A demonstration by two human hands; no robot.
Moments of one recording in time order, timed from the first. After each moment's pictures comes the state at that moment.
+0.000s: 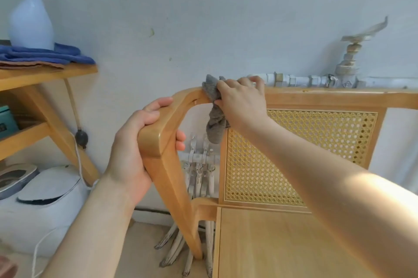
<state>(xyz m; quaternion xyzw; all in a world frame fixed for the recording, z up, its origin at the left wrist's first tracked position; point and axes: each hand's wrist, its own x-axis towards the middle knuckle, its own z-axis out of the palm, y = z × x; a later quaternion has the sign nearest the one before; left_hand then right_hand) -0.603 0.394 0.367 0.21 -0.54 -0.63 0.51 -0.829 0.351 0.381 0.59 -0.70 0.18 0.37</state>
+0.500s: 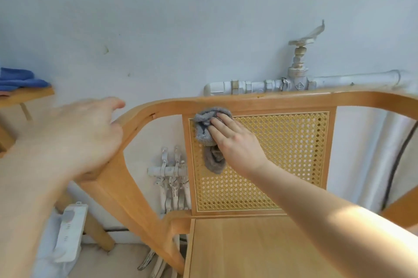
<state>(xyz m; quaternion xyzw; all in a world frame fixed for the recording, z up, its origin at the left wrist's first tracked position) -0.649 0.397 0.441 0.56 -0.79 0.07 0.25 -0.908 0.408 0.312 0.67 -0.64 0.17 0.33</state>
